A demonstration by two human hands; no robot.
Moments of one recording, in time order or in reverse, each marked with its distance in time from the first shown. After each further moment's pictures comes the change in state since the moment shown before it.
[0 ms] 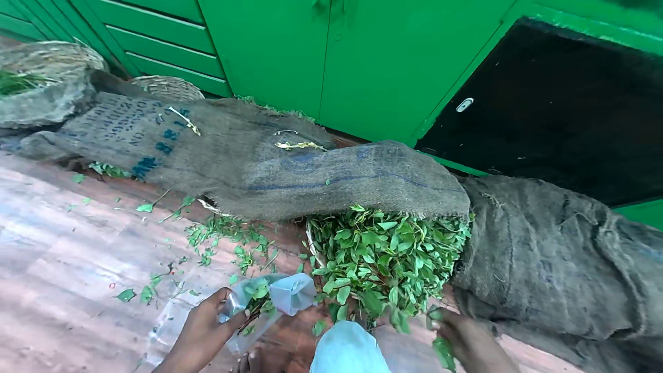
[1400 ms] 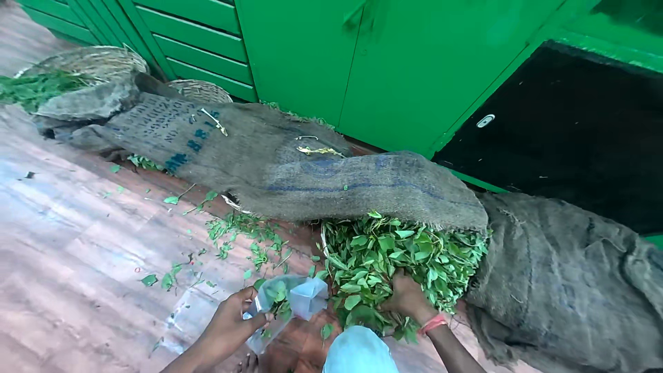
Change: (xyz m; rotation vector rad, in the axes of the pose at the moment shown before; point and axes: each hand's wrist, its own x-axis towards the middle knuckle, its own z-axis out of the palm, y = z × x) left_hand -0.008 0.003 0.004 -0.215 -0.156 -0.013; right_hand 0.142 -0.069 0.063 -0.330 -0.198 0.262
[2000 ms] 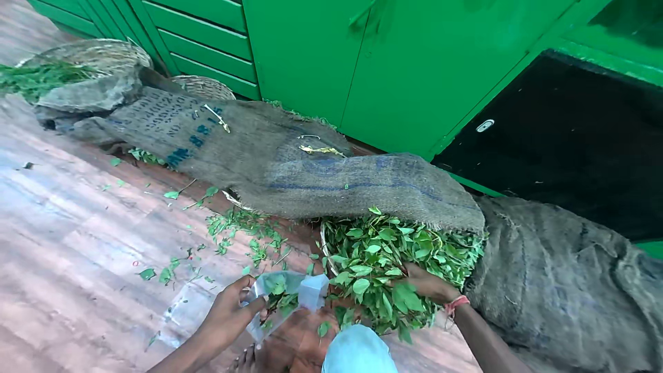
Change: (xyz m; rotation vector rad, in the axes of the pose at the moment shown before) left_hand -0.001 0.007 0.002 -0.068 0.090 0.043; right_hand 0.024 0.053 -0.034 0.548 -0.201 -0.295
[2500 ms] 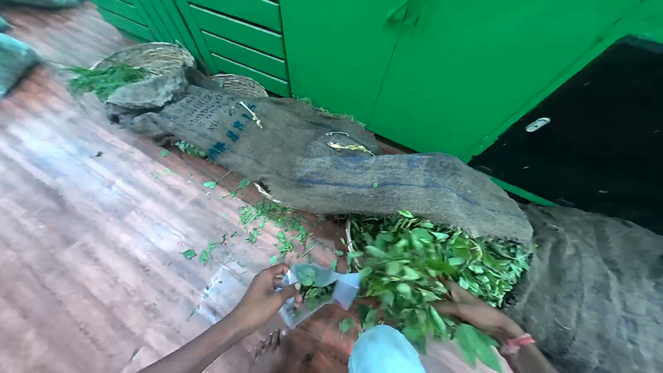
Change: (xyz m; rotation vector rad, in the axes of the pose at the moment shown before) left_hand -0.007 0.012 -0.006 -0.117 -0.092 0.019; right_hand -0.049 -0.004 0.009 0.267 -0.056 -0.084
